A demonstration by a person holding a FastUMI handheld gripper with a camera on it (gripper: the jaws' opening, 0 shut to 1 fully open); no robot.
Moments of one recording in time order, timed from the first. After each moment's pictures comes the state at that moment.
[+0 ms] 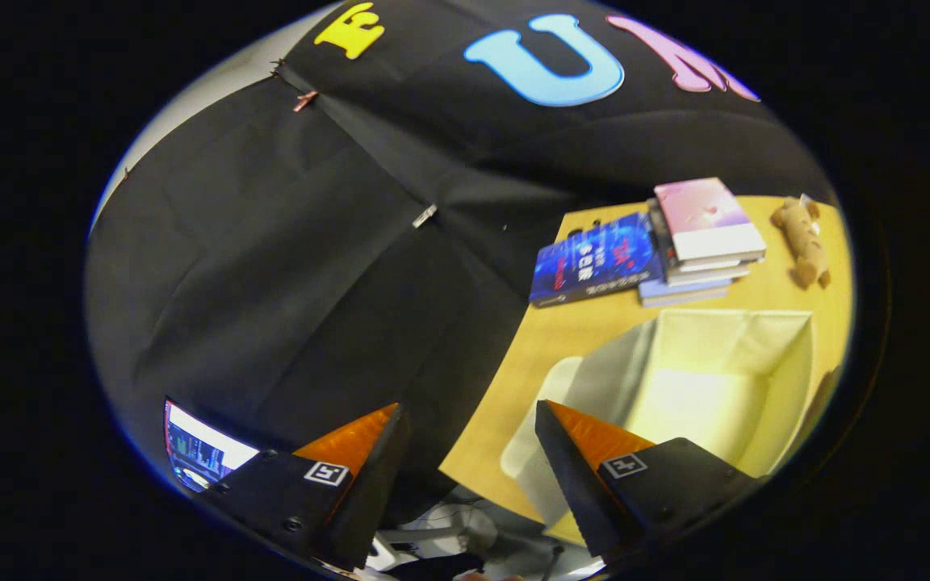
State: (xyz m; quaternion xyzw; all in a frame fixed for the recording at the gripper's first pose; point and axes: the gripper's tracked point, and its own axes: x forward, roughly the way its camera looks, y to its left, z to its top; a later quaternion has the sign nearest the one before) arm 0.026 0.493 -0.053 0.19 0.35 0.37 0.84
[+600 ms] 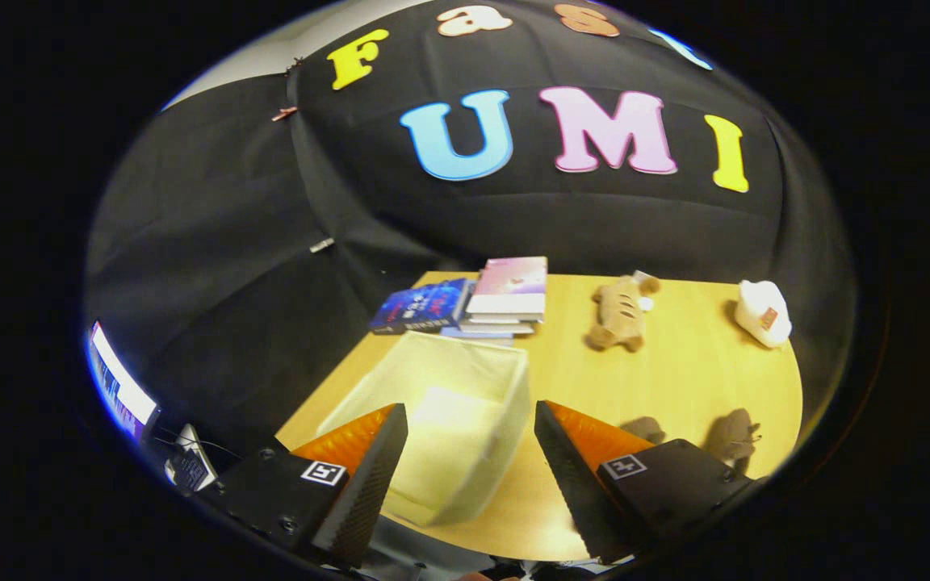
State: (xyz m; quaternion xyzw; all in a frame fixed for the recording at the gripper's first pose) arm 0.027 0.215 -0.099 0.06 0.29 0.22 0.93
